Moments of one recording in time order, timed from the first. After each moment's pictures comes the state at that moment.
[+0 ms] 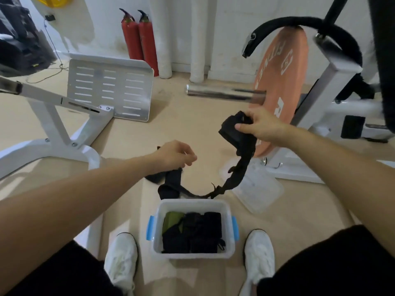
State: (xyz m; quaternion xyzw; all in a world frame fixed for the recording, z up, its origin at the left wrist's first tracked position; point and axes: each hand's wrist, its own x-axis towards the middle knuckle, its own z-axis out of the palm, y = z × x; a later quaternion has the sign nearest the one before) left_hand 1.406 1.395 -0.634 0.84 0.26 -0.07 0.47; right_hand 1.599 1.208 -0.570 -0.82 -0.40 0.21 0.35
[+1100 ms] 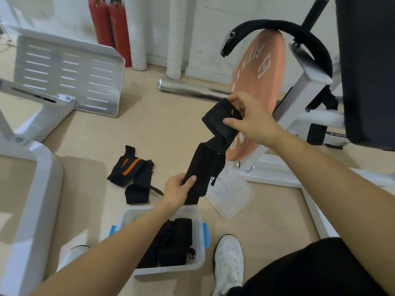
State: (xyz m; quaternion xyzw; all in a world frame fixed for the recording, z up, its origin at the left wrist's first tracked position) left_hand 1.461 1.301 -0.786 0.68 0.31 0.13 0.65; right_hand 1.635 1.195 -0.565 -0.83 -0.44 0.07 0.34
